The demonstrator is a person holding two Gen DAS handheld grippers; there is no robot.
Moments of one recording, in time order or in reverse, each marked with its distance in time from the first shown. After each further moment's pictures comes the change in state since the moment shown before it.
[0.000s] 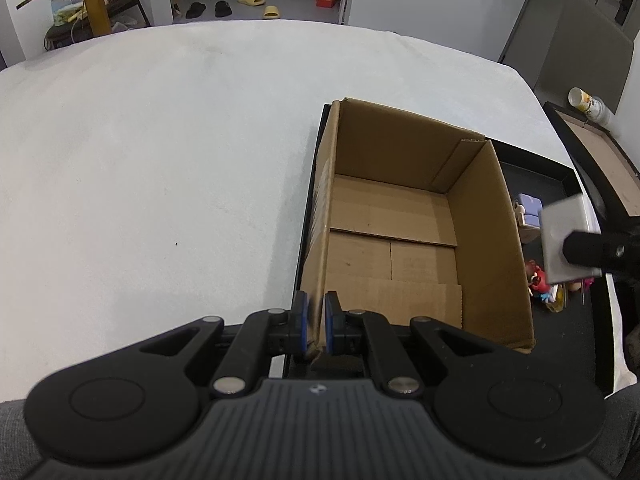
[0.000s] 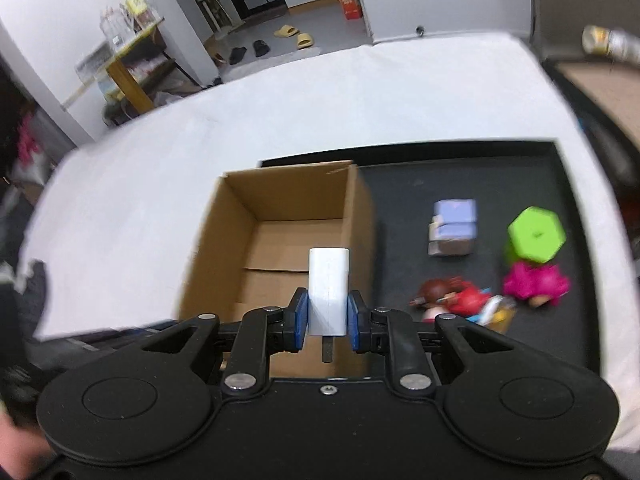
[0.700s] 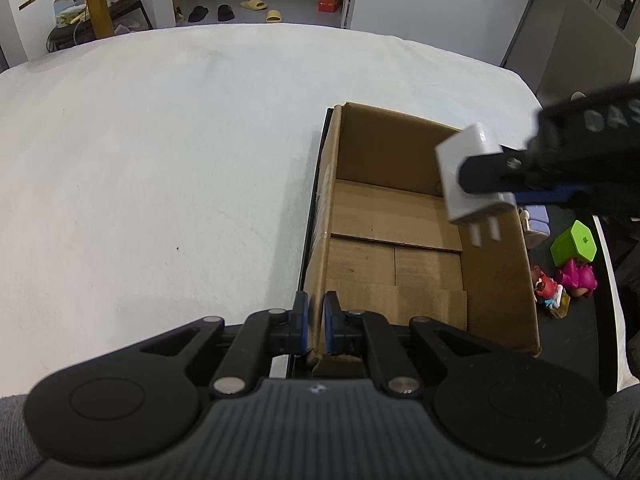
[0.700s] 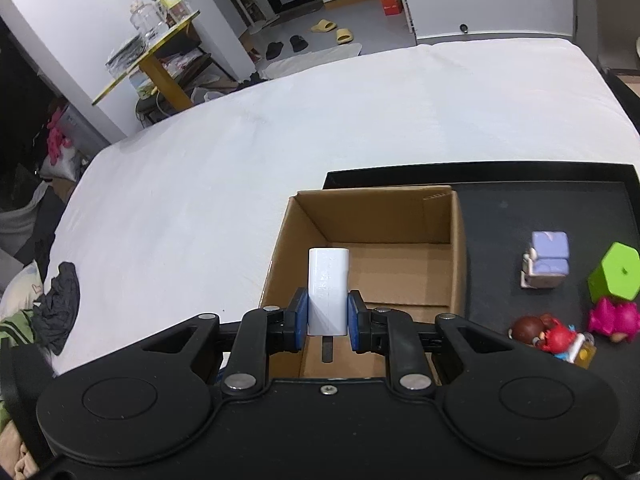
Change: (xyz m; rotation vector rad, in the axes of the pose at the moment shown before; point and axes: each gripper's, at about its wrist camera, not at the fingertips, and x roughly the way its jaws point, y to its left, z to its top) left arm 0.002 0.003 0.001 -0.010 -0.011 -0.001; right arm 0.045 0.055 0.030 -0.047 0.017 0.079
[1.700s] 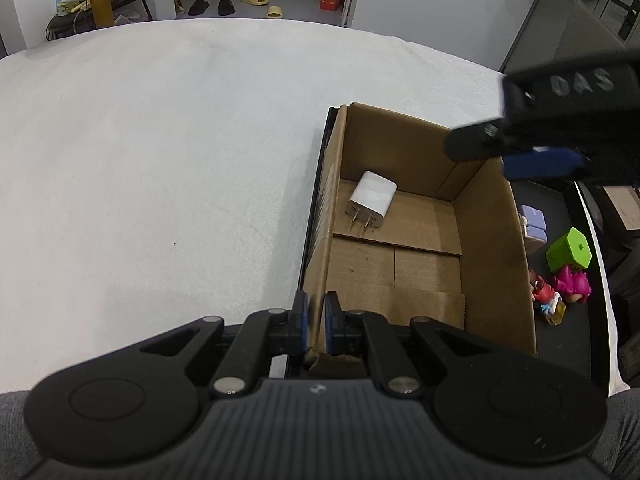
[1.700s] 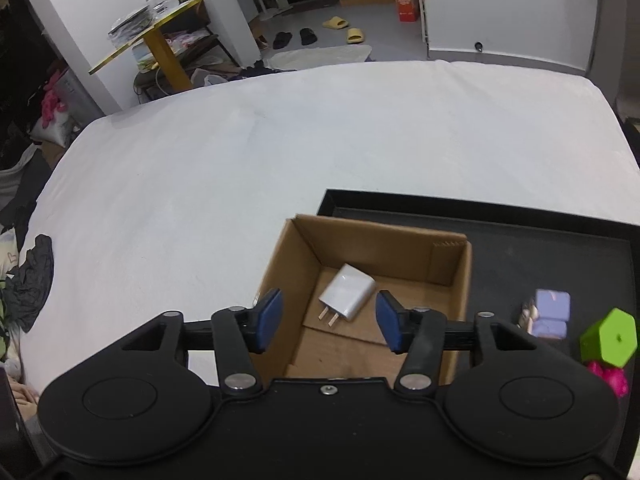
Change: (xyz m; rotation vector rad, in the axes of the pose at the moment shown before) left arm 0.003 0.008 0.000 -0.028 0.006 -0.028; right arm 0.014 0.013 0.023 -0.119 0.011 -0.061
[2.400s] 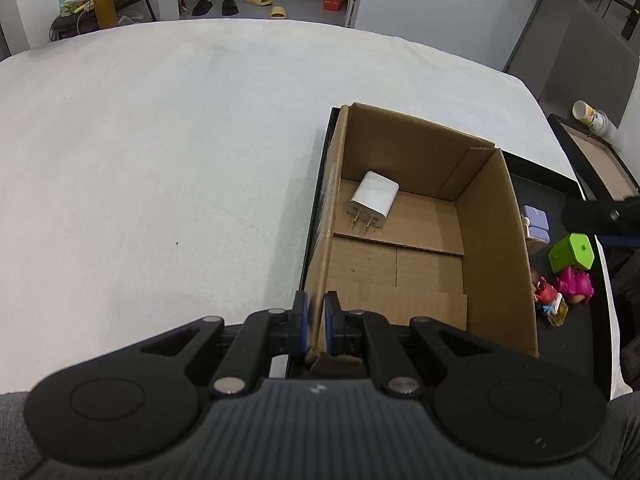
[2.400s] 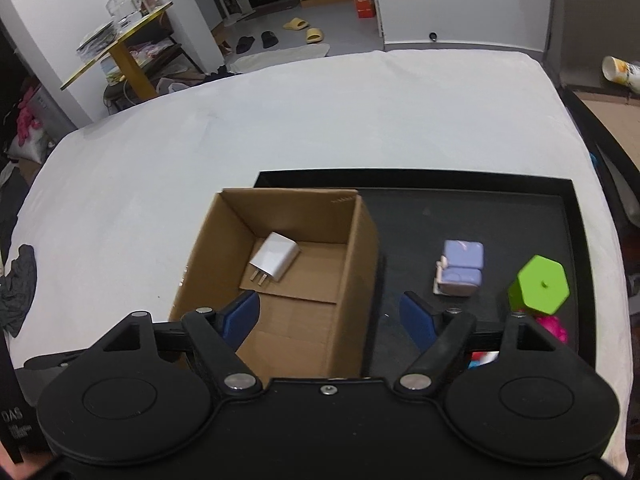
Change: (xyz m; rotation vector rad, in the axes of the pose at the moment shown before) left arm 0.001 0.000 -0.002 -0.003 -0.001 0.013; right arm -0.037 -0.055 -0.032 0.070 -0.003 -0.072
